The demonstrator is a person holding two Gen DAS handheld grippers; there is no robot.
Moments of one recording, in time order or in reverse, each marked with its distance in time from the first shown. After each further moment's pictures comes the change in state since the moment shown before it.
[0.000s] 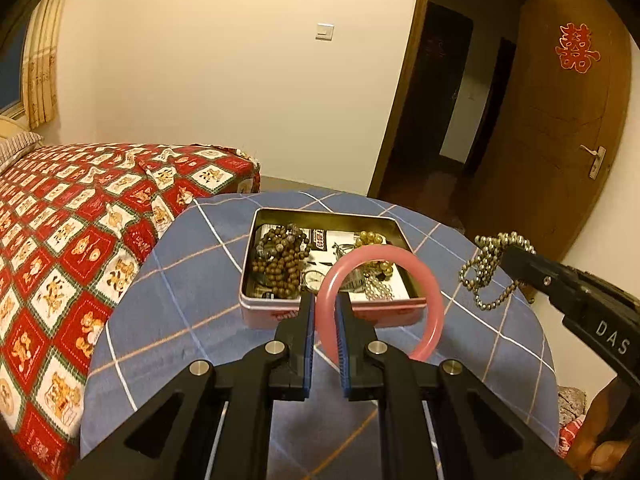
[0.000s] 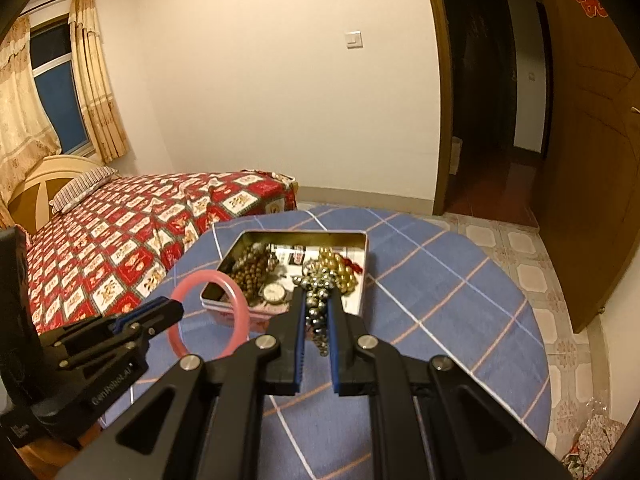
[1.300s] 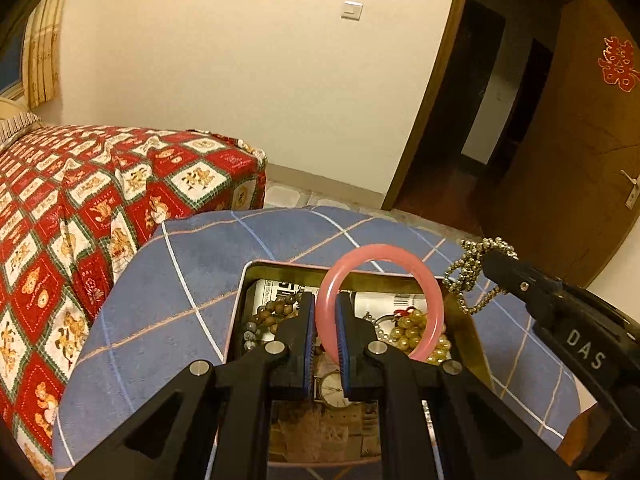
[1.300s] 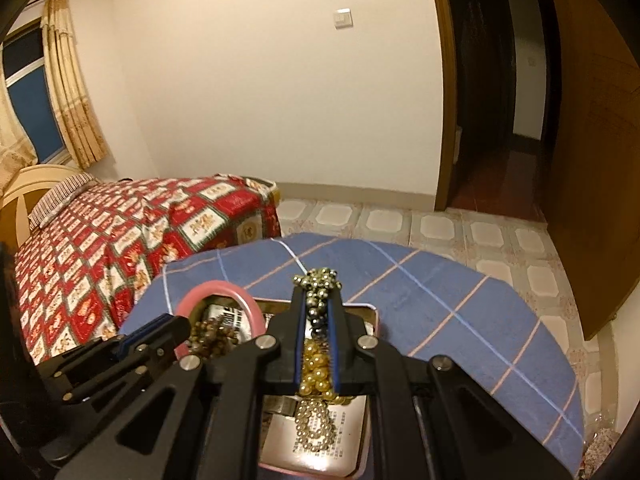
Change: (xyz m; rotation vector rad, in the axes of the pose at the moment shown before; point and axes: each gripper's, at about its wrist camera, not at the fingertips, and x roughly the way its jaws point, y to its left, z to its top) left arm 0.124 0.019 0.062 -0.073 0.062 0.041; right arm 0.127 -0.029 0.064 0.038 0.062 -0.023
